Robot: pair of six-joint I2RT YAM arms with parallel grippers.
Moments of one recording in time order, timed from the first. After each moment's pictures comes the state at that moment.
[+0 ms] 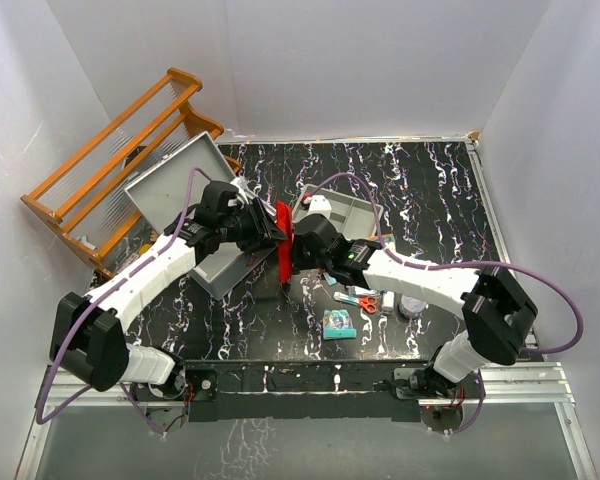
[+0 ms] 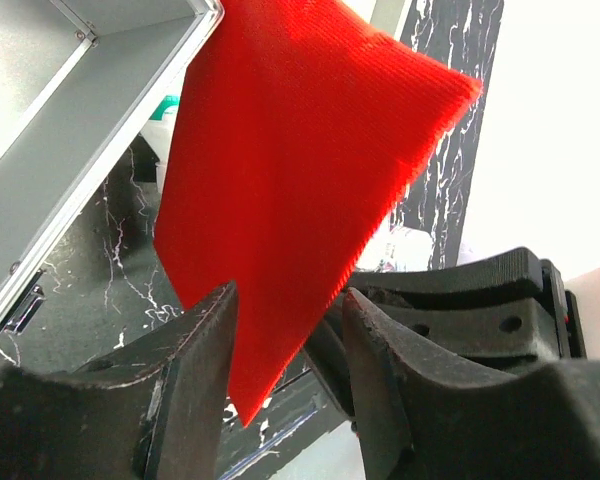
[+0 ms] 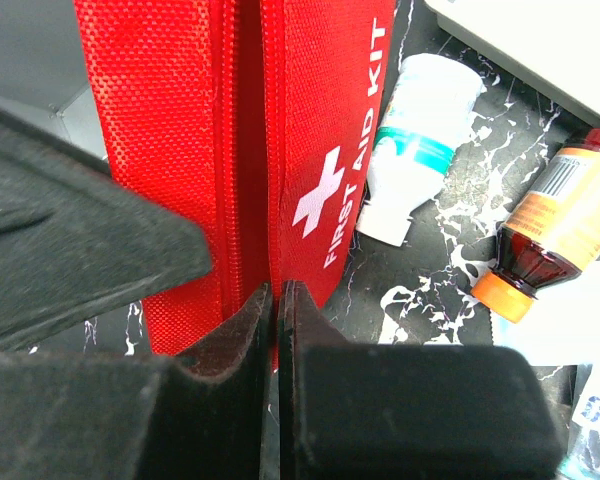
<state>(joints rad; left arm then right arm) -0.49 1.36 1.02 -0.37 0.31 -0.86 0.91 1.53 1.06 -0.19 0.25 0.65</state>
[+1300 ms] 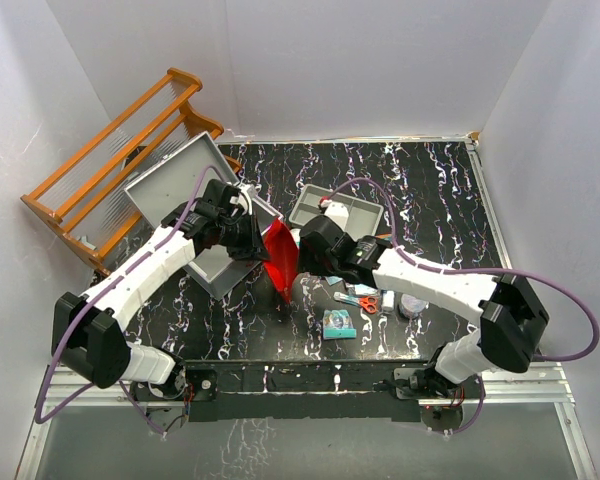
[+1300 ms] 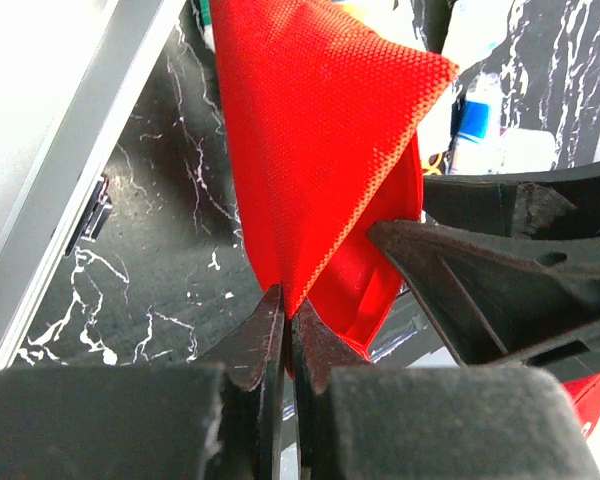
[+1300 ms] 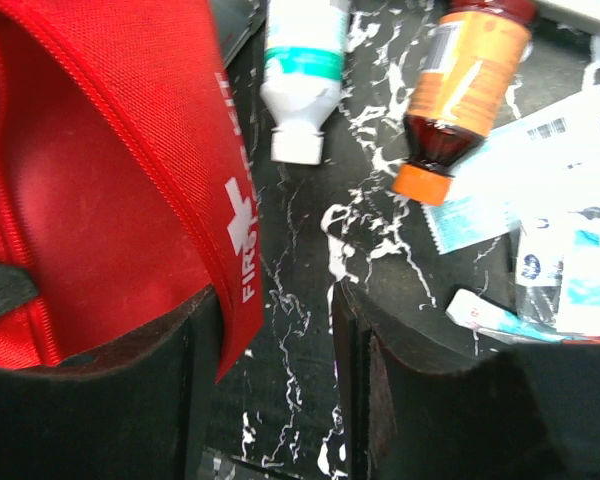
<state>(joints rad) -0.49 1.37 1.13 -0.70 0.33 -0.56 0.91 1.46 1.09 -0.49 0.32 0.87</state>
